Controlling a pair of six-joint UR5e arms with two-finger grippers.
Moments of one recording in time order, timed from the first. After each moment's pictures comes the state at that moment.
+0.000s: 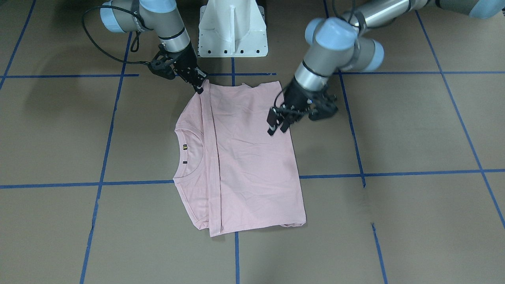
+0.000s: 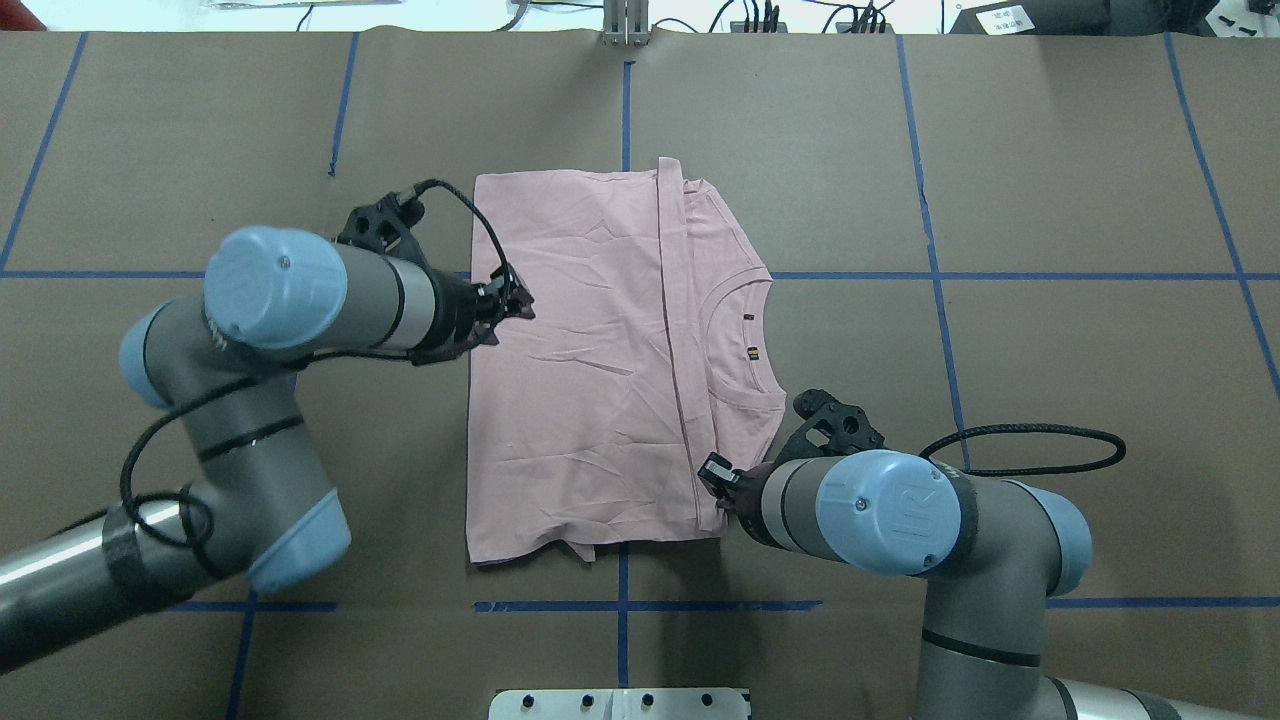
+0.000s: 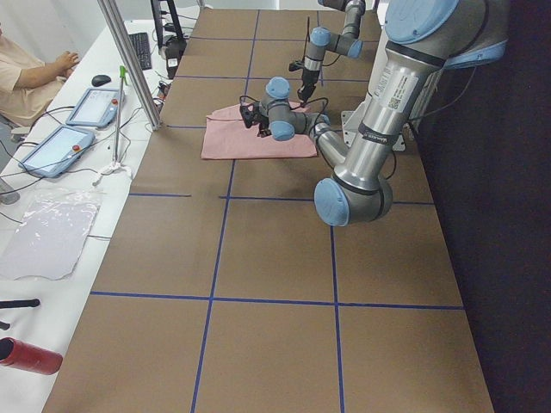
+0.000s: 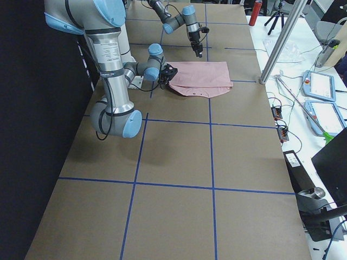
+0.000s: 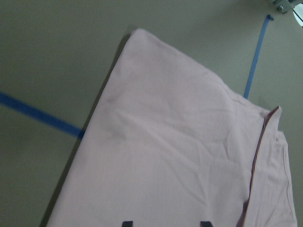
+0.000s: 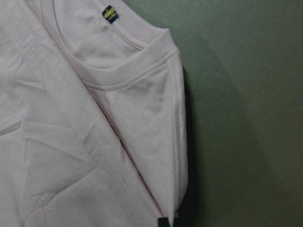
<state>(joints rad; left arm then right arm) -0.53 -2.02 -1.77 -2.09 -1.75 -1.81 0.27 -1.23 1.93 -1.27 1.61 2.02</state>
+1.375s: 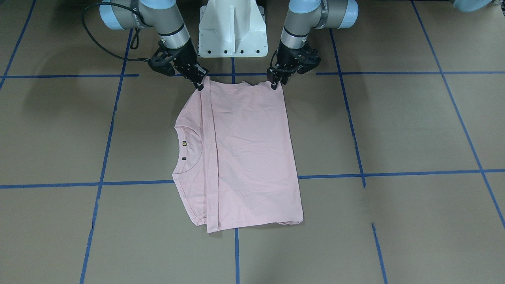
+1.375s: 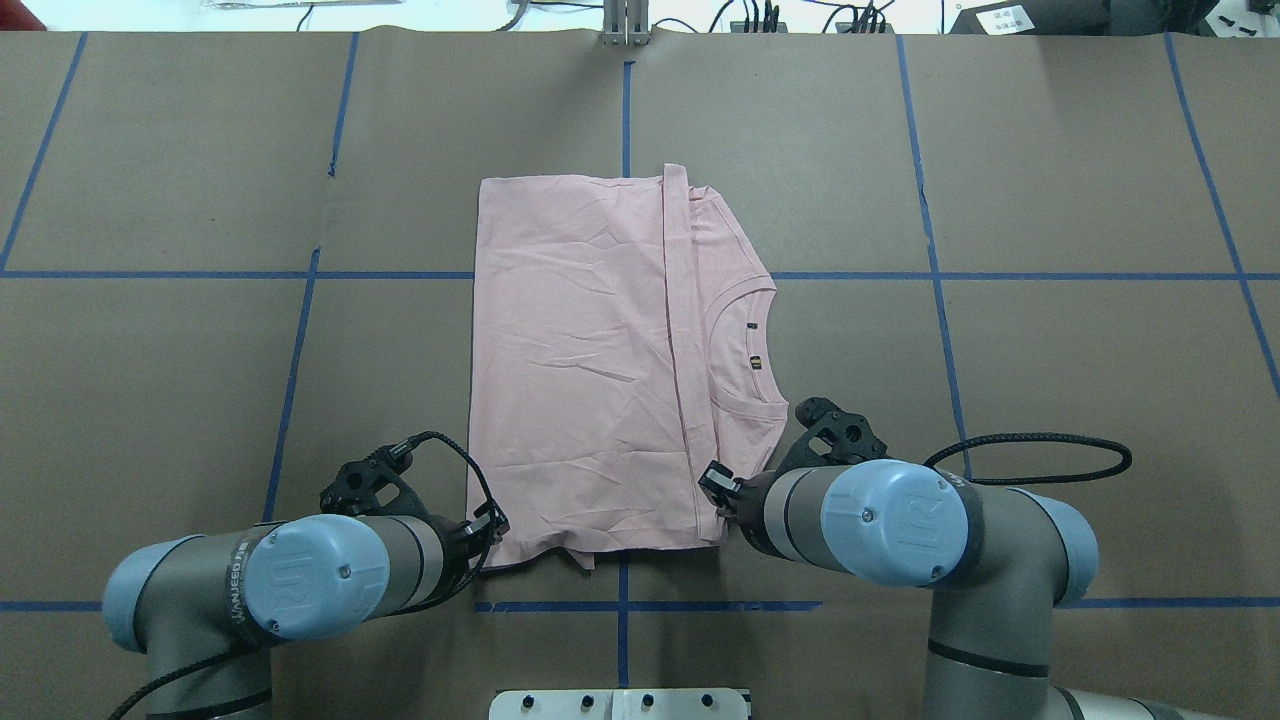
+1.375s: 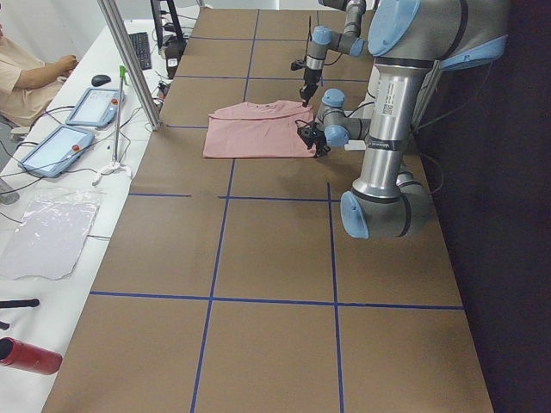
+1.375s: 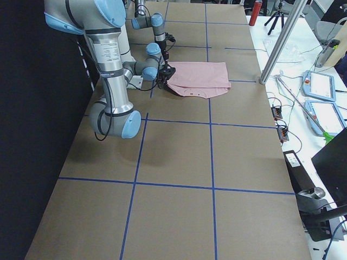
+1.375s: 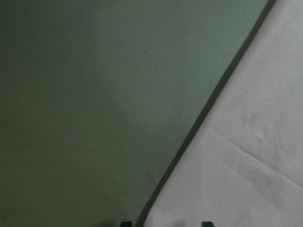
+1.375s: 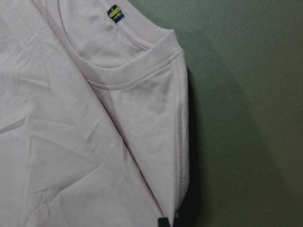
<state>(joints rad) -0.21 -1.87 -1.92 -1.86 -1.57 -2.07 0.26 -1.24 1.94 -1.27 1.61 2.03</state>
